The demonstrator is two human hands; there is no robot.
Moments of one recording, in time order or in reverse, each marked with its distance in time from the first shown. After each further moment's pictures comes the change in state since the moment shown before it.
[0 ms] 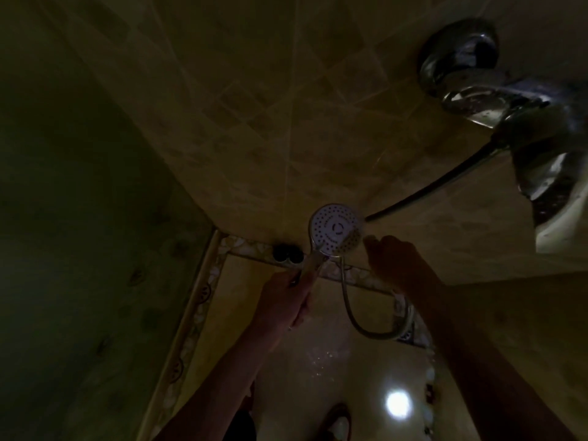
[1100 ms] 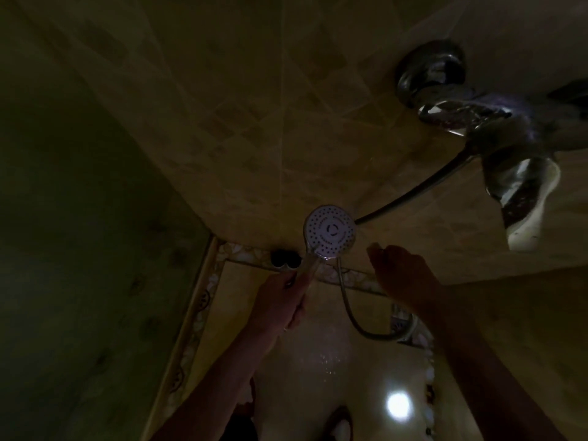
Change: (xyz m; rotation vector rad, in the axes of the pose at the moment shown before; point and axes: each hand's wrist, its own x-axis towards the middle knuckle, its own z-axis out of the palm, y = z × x) left_hand -0.012 0.014 0.000 -0.010 -0.001 0.002; right_hand -0.035 0.013 -0.005 0.208 0.096 0.004
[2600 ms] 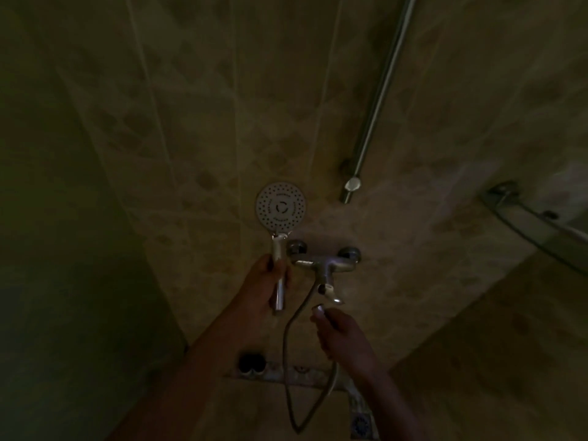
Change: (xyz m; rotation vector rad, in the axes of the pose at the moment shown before) left_hand -0.187 0.262 0.048 -0.132 -0.109 0.446; right_hand -0.218 -0.041 -0.161 0.881 0.259 -0.131
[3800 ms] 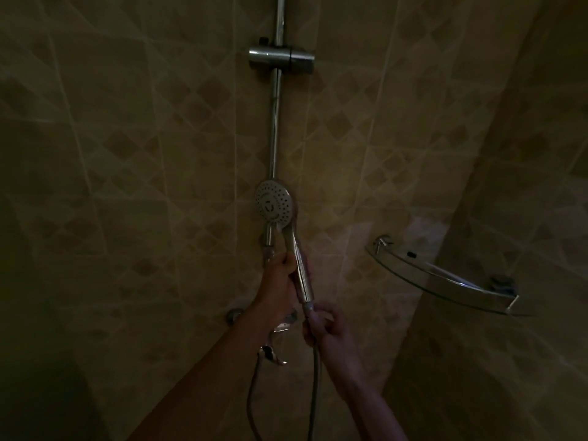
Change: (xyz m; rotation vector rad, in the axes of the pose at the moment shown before) left_hand -0.020 0.119 0.175 -0.455 -0.320 0.077; right_hand -0.048 -0.079 -0.106 0.501 0.336 -0.349
